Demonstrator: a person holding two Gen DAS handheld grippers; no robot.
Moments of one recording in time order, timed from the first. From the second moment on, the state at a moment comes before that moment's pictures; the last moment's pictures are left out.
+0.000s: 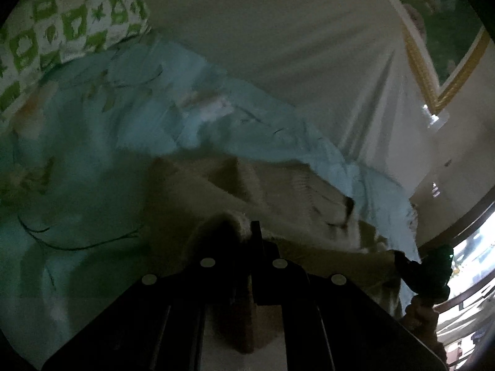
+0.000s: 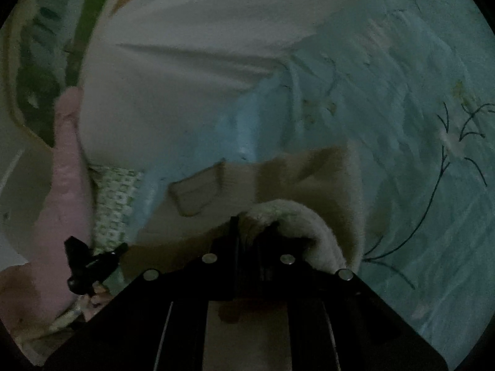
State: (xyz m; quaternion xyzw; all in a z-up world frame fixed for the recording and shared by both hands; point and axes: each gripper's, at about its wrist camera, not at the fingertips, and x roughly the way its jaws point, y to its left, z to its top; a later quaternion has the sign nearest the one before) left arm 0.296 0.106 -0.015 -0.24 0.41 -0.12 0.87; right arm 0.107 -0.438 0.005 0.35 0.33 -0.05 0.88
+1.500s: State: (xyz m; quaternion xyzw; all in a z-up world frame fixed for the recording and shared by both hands) left arm 0.346 0.097 -0.020 -0.19 0.43 -0.08 0.88; right arm 0.163 -0.419 0.016 0.24 0.33 -0.12 0.90
